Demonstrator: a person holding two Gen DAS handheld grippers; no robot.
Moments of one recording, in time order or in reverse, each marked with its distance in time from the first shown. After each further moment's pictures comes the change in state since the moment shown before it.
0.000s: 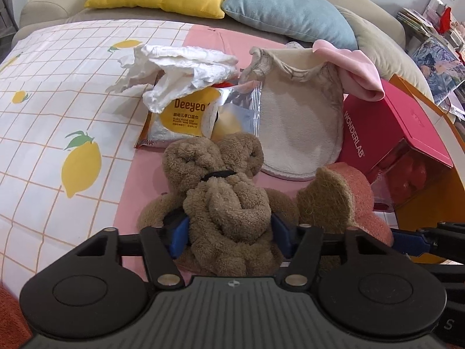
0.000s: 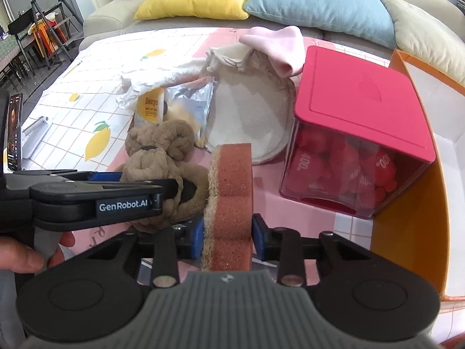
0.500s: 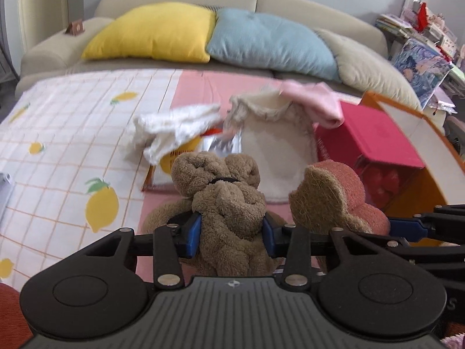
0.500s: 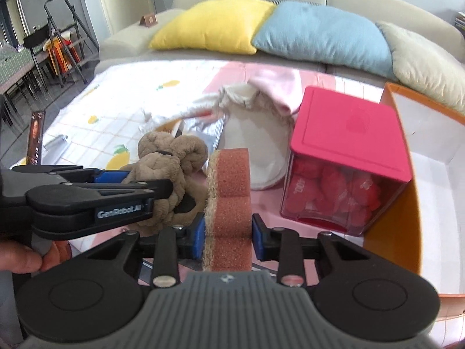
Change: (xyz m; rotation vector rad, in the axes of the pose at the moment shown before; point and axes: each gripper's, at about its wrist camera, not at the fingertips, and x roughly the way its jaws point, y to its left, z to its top) left arm -0.053 -0.023 -0.002 0.114 -0.148 0.027; right arm -0.042 -0.001 -0.009 -0.019 -0.143 0.033
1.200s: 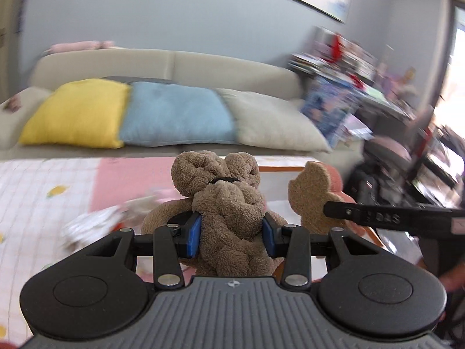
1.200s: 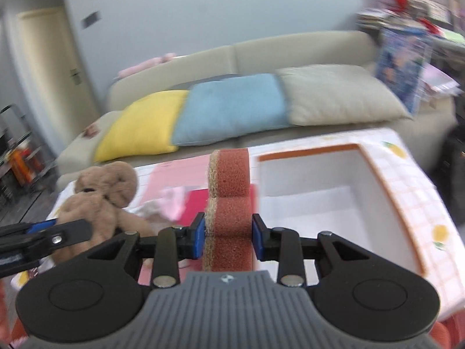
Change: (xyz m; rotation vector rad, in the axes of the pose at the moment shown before) left arm -0.090 -0.098 0.069 0.171 -0.183 -0.278; right arm -0.139 -0.116 0.013 0.334 -0.282 -0.156
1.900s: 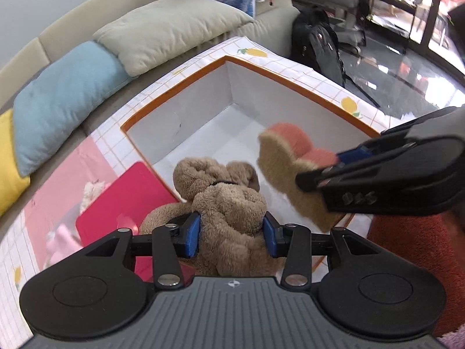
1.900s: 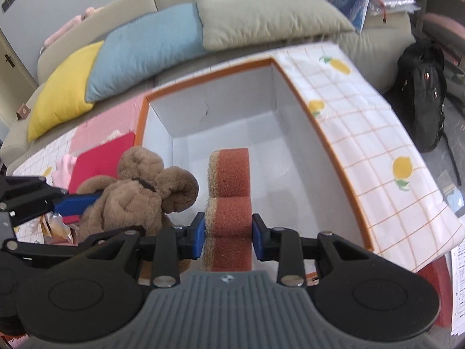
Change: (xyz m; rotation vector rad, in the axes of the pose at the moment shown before) left arm 0.165 -0.125 -0.009 0.547 0.435 -0.077; right arm 0.071 -0.101 -0.008 0.158 0.315 -0.150
